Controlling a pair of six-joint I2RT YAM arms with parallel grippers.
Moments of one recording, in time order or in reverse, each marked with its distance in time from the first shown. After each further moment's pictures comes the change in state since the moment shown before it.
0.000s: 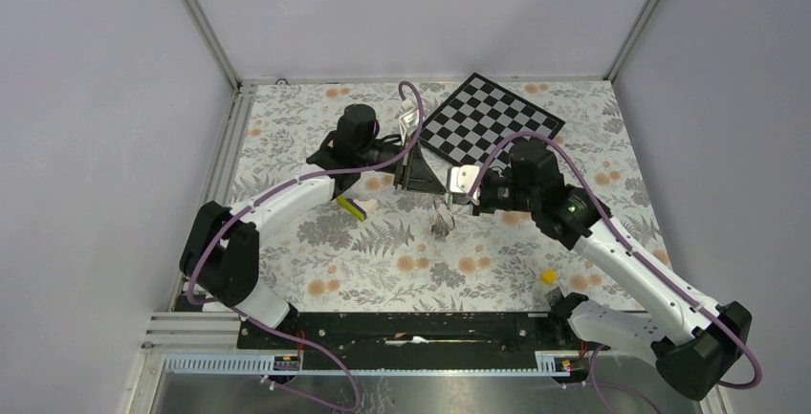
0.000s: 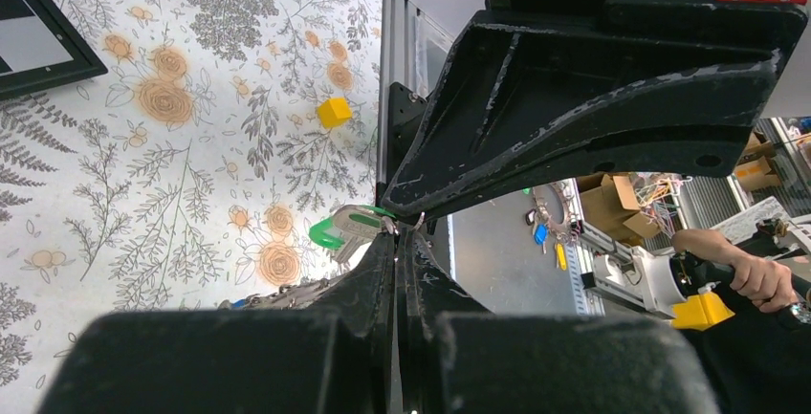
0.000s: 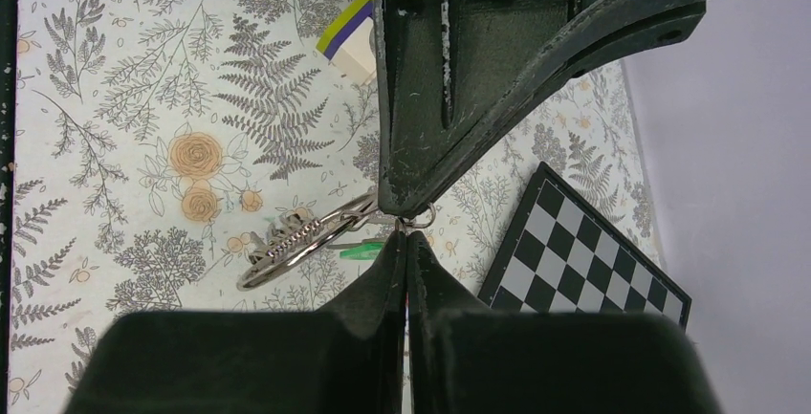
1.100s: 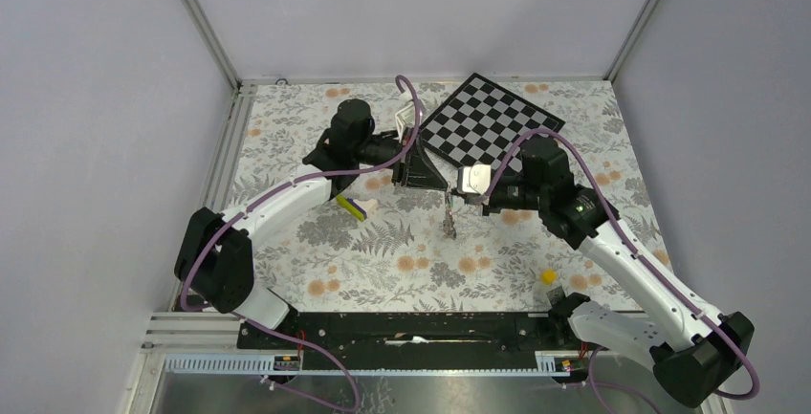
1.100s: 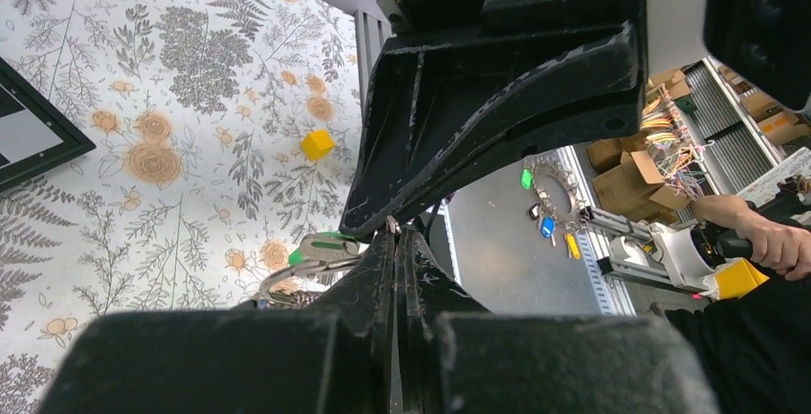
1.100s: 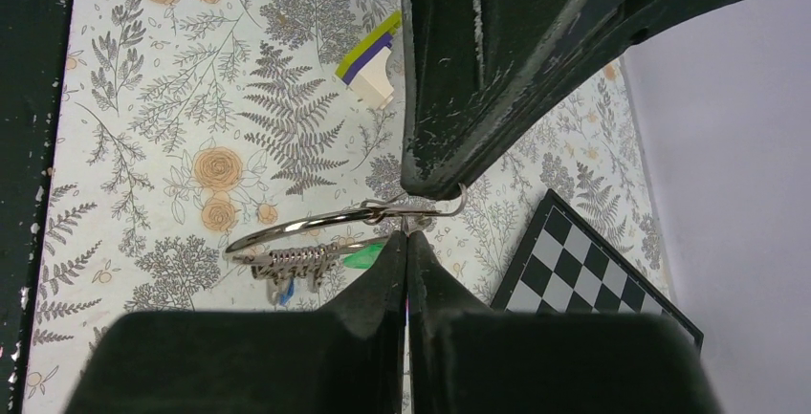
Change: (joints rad) left arm -0.011 -0.038 0.022 0.079 0.050 0.018; right arm -0.070 -0.028 -0.006 -0.004 -0.151 -0.020
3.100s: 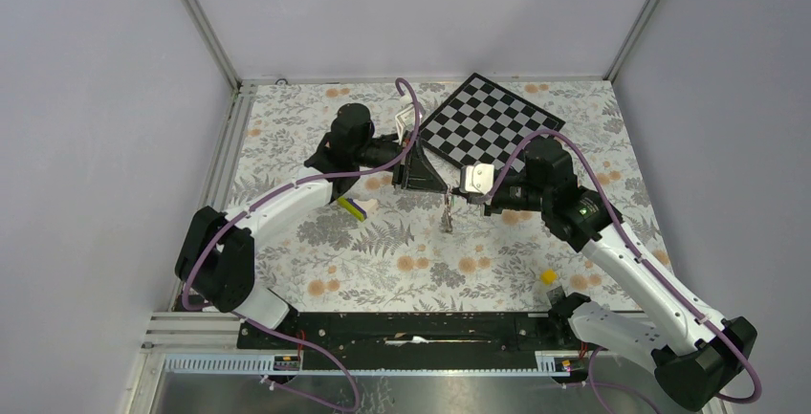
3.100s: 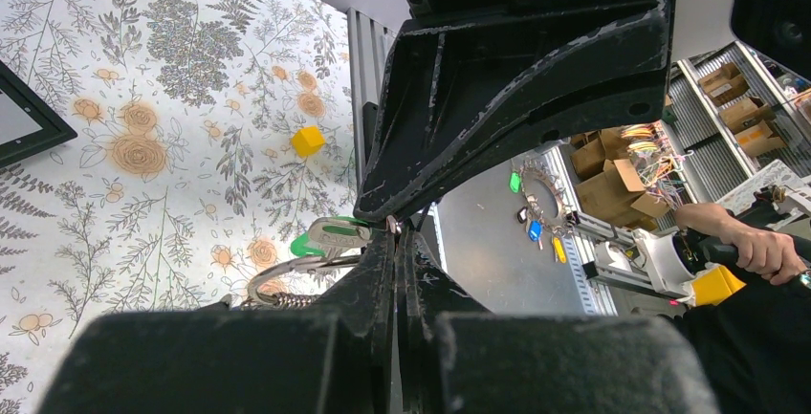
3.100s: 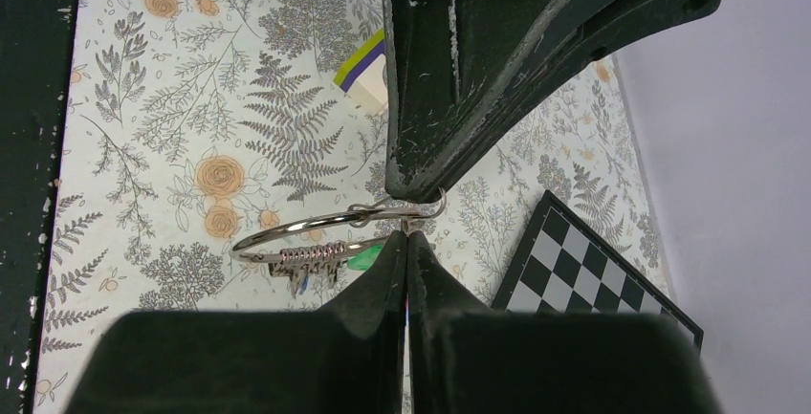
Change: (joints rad) left arm 0.000 0.005 -0.038 0.080 0.003 -0.078; right arm 0.000 -0.022 -0.004 0.008 0.002 0.030
